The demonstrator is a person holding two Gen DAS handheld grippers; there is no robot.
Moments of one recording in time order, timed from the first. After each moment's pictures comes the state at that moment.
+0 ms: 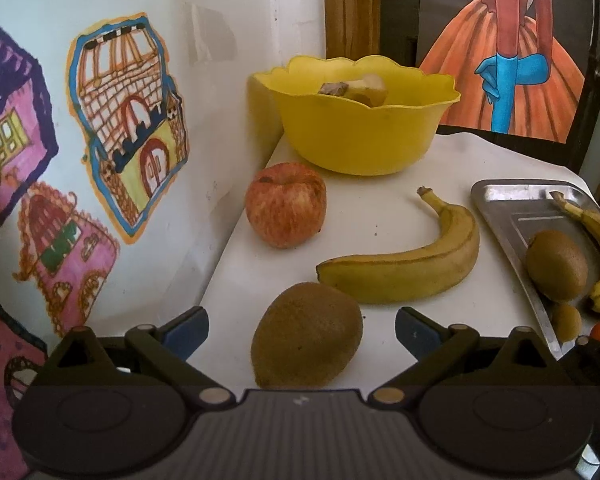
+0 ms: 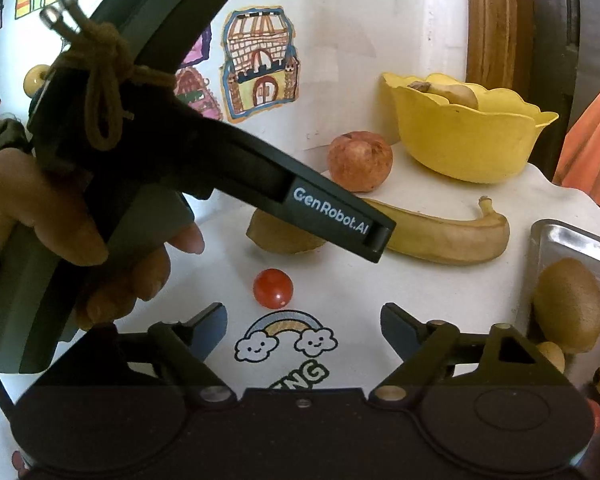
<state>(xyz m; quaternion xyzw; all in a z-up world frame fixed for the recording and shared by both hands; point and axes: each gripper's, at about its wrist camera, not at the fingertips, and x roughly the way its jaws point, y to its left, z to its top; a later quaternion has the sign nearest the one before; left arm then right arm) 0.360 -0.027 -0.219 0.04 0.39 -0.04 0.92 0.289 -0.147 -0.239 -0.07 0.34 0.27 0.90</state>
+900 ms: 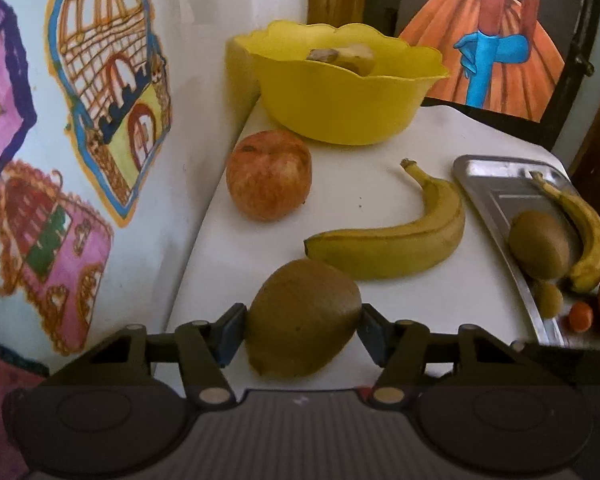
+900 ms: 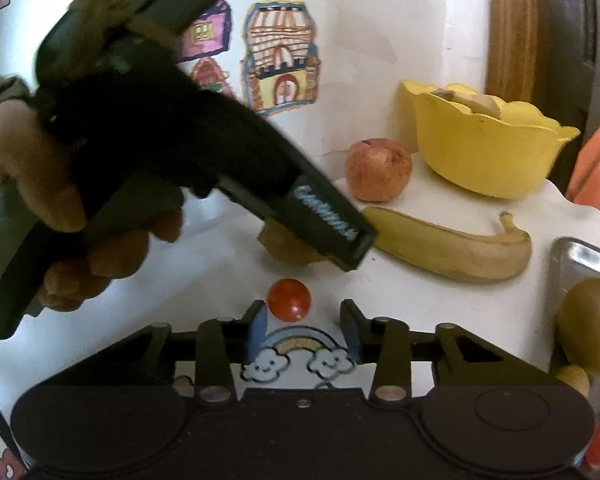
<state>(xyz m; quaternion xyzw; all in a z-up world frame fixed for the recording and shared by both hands) 0.374 -0.009 -0.219 0.01 0.44 -0.10 0.89 0.295 -0.132 -0.249 -0.08 0.32 0.29 0.90</state>
